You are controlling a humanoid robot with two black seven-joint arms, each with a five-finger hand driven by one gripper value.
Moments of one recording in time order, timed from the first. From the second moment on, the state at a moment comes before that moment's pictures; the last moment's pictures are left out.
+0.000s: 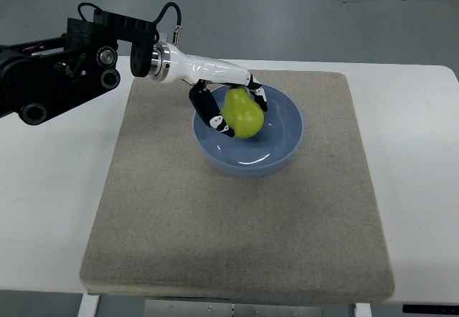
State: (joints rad) left arm -1.27 0.44 -0.28 -1.17 1.38 -0.49 -0.21; right arm 0.02 0.00 -0.09 0.16 -0.04 -0.09 0.01
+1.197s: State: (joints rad) left arm -1.27 0.48 -0.33 -0.77 0.55 -0.48 -0.21; right arm 0.02 0.00 -0.09 0.16 -0.04 -0.09 0.01
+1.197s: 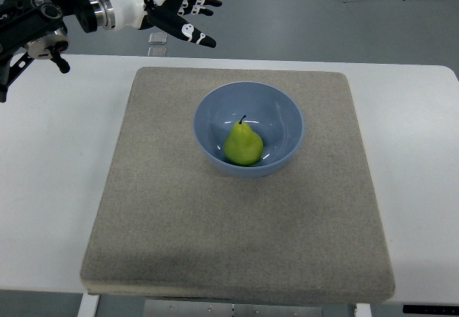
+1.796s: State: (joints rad) left arm -0.98 0.48 -0.55 -0.56 0.00 -0.58 -0.20; right arm 0.02 0.00 -0.09 0.16 -0.04 -0.09 0.01
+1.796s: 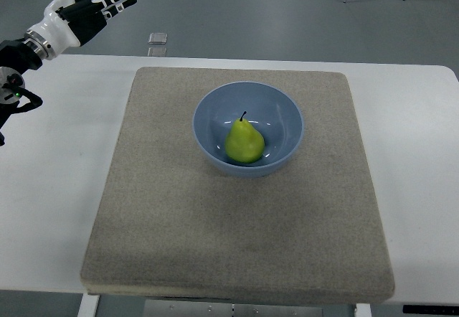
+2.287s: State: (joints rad) left arm -0.91 0.43 -0.56 -0.56 -0.40 -0.61 0.07; right arm 0.02 0.00 -0.09 0.16 -0.04 -0.09 0.01
